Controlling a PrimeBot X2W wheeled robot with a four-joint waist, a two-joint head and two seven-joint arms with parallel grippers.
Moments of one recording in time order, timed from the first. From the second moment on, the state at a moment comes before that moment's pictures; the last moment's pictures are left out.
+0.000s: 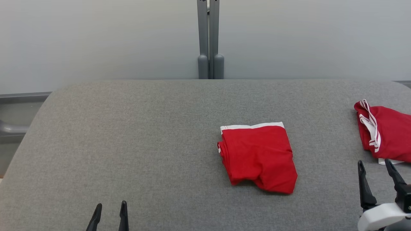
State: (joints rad) left arm 0.23 0.05 -0.03 0.15 -0.27 -0.12 -0.26; right arm 0.07 -0.18 -0.16 0.21 0.05 0.13 -0.26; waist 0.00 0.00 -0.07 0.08
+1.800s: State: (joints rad) left arm 0.04 0.05 -0.17 0.14 -0.29 -0.13 -0.26; right arm -0.71 -0.43 -0.21 0.61 0.41 0.13 0.50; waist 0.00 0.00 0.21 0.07
